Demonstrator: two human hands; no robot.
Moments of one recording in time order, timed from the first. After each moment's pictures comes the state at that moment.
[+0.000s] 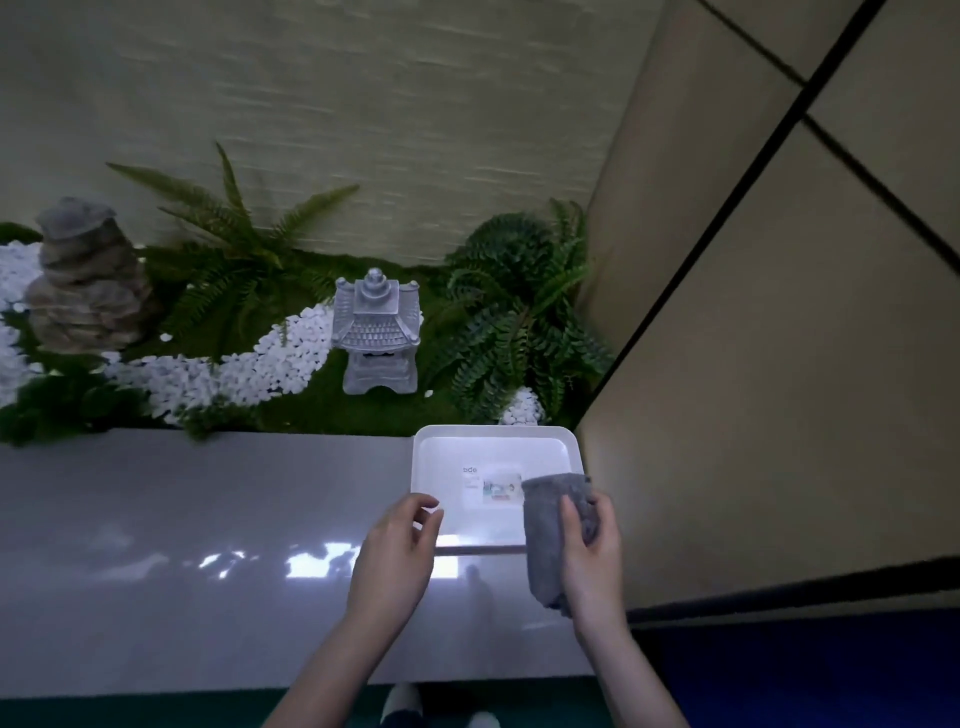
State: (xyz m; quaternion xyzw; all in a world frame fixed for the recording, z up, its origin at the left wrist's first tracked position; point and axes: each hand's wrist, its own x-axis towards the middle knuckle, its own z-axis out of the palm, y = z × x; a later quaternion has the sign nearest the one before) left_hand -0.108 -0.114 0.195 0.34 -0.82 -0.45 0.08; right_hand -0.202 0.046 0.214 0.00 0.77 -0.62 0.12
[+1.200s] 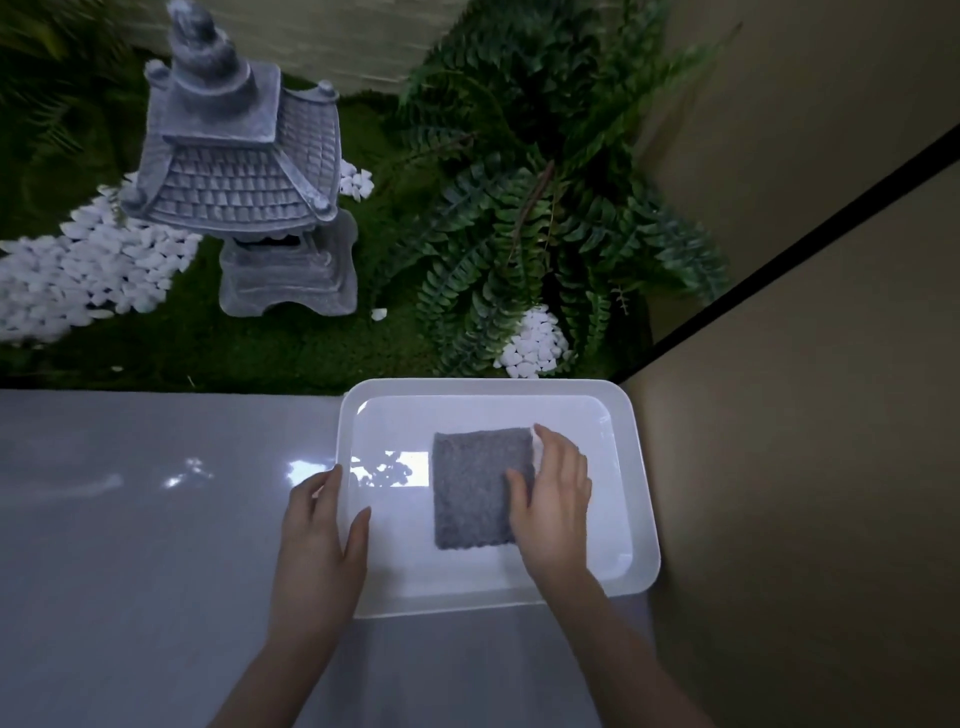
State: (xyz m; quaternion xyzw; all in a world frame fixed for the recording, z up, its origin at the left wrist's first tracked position) left_hand -0.208 -0.171 -0.068 0.41 -0.83 -0.37 0.06; right_hand -0.357 -0.017 -0.081 -0.16 0.94 -0.28 0.09
